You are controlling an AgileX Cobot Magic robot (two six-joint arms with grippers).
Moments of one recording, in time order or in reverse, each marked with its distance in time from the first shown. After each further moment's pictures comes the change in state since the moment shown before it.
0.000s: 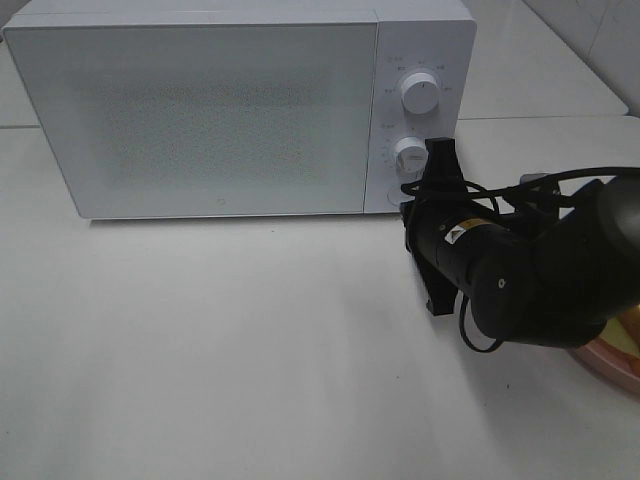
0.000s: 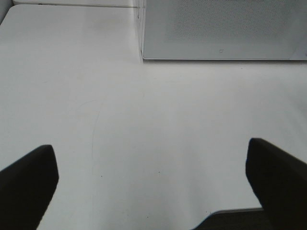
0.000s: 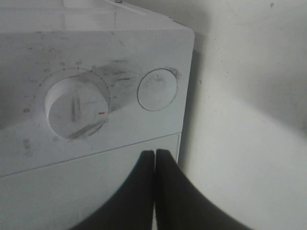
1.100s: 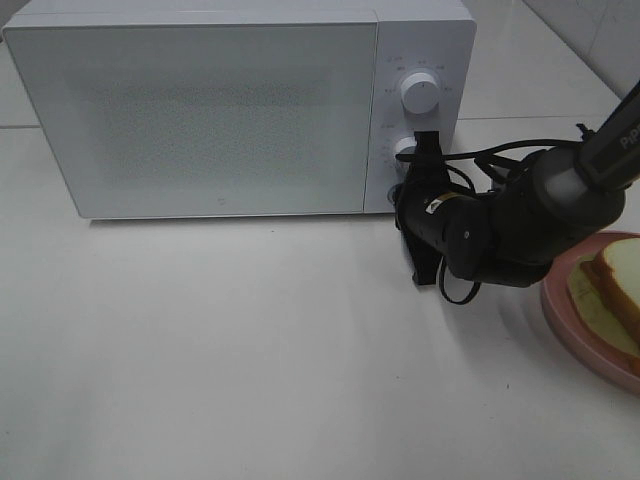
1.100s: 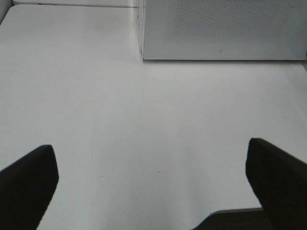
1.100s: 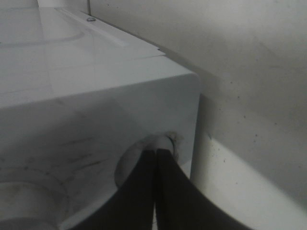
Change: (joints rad) left arm 0.000 0.000 0.000 0.000 0.000 0.000; right arm -0.156 0.194 -0.241 -0.154 0.123 0.069
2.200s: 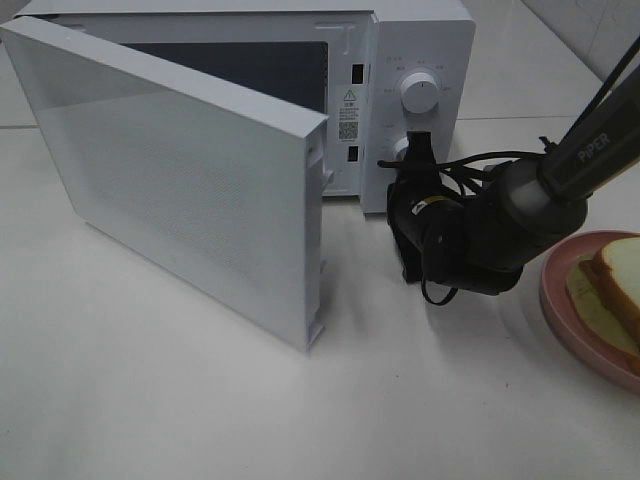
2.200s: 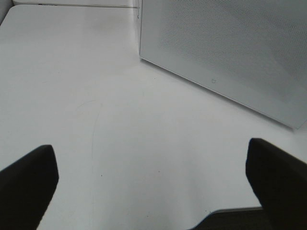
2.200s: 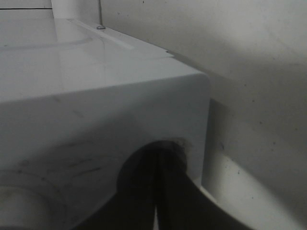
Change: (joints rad) left arm 0.000 0.000 0.000 0.000 0.000 0.000; right arm 0.026 0.067 -0.067 0.115 -0.087 -0.058
